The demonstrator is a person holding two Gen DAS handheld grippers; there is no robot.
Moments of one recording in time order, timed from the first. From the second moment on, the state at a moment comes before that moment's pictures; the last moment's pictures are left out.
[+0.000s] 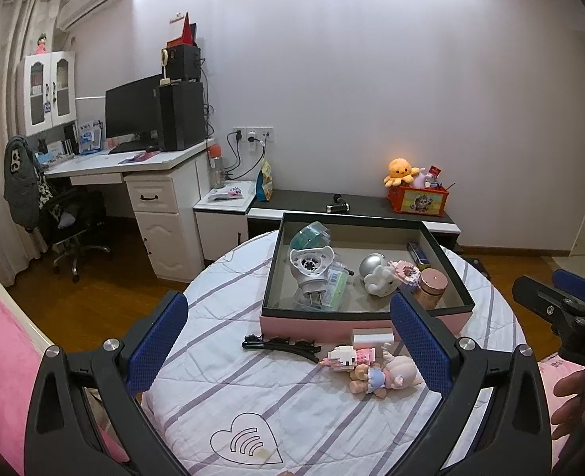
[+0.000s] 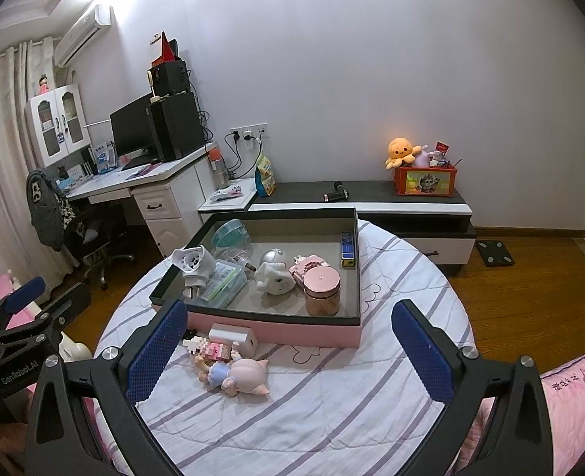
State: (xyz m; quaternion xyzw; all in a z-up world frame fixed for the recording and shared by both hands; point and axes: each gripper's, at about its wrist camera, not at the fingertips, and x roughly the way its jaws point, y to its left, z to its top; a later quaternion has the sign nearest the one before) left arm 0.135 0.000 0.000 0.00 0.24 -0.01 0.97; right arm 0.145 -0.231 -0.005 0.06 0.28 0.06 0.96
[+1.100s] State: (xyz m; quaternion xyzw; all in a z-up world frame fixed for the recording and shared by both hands) left arm 0.172 0.008 -0.087 0.00 0.34 -0.01 0.94; right arm 0.191 -0.205 -0.102 0.04 0.42 0.11 0.90
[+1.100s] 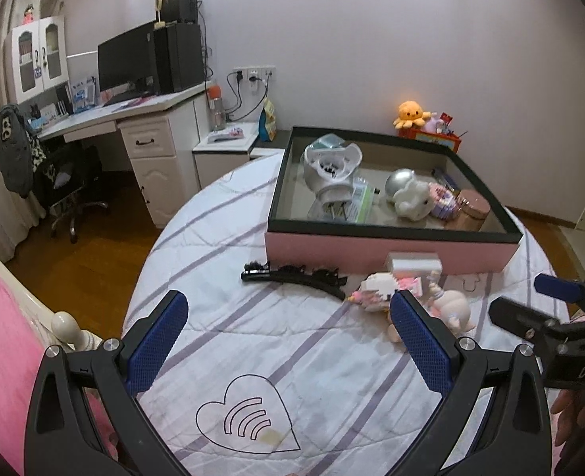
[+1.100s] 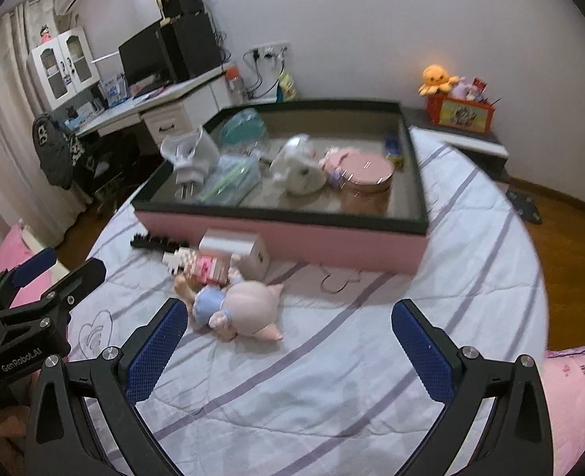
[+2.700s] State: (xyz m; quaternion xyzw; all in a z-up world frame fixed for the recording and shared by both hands) left arm 0.223 -0.063 -0.145 0.02 0.43 -0.07 0.90; right arm 0.221 -0.243 -0.142 0.08 0.44 0.15 0.88
